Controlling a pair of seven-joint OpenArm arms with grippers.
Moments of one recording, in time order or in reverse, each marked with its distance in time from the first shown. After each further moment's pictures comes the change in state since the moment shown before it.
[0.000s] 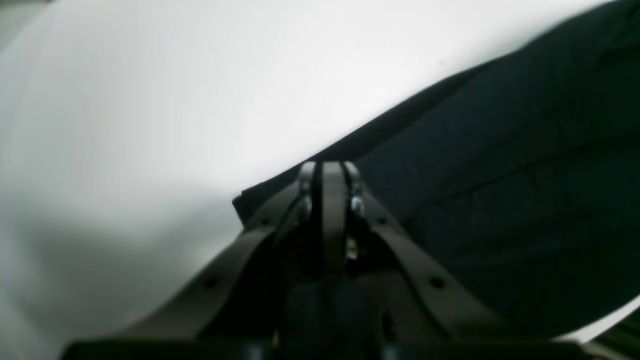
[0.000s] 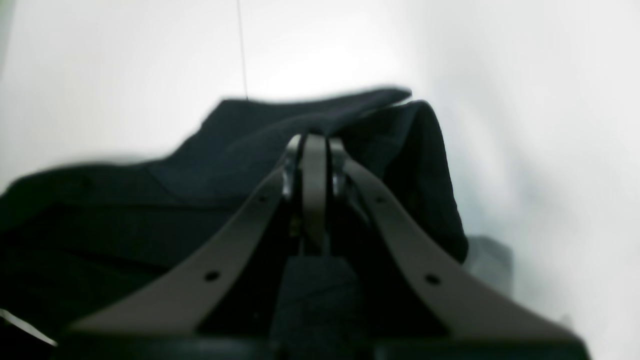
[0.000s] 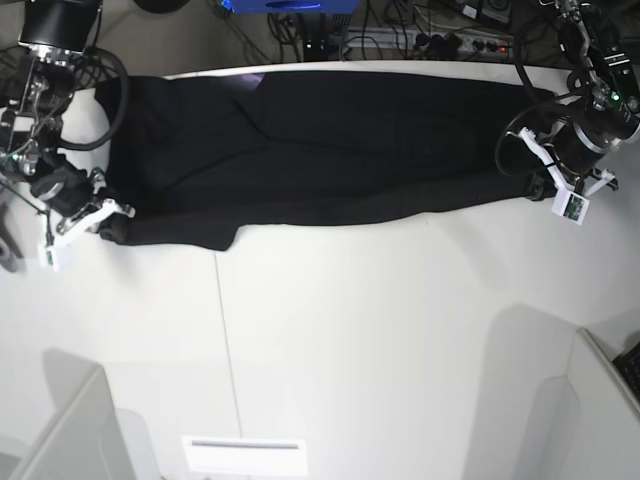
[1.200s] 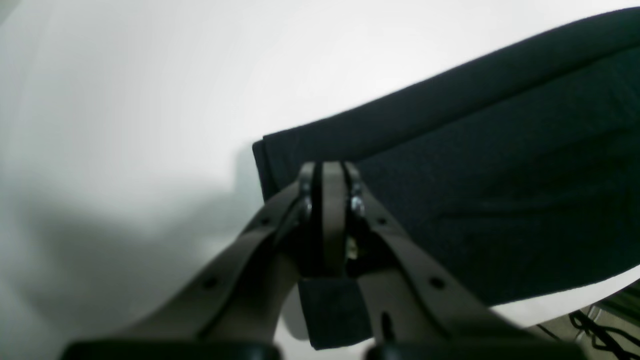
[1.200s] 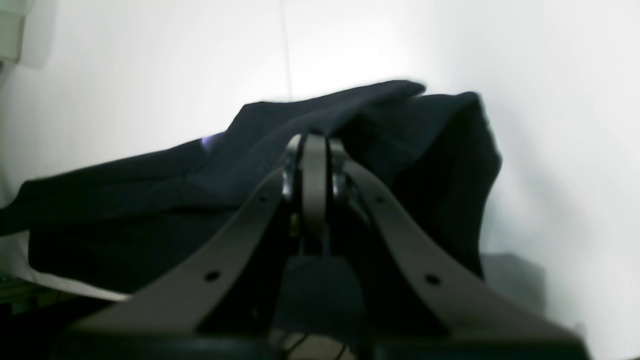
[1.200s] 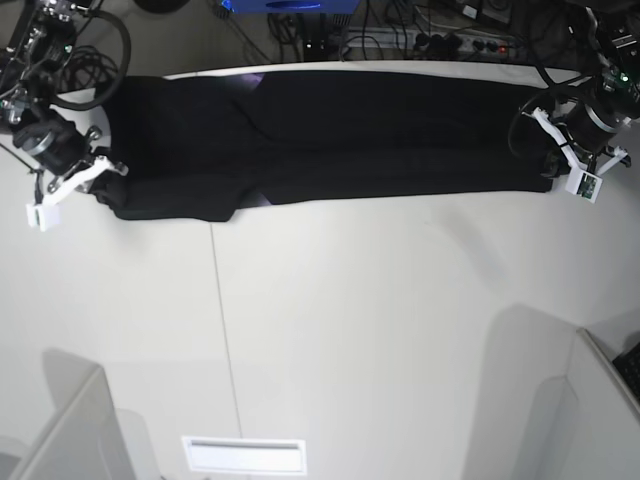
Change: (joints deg) left arm 5.1 -0.2 -3.4 0.2 0.1 -1.4 0.0; right arm -11.5 -4.3 9.7 12.8 6.9 0.0 -6.9
